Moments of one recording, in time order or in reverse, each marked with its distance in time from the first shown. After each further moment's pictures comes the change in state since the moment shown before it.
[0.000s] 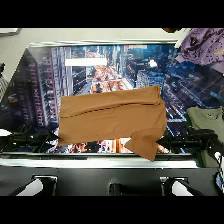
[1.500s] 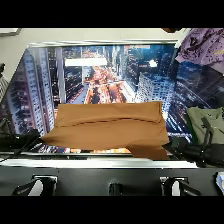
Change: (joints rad) left arm -0.127 0.416 0.134 0.290 -0.180 -0.335; right arm 0.000 0.729 0.120 -0.070 -0.462 0.309
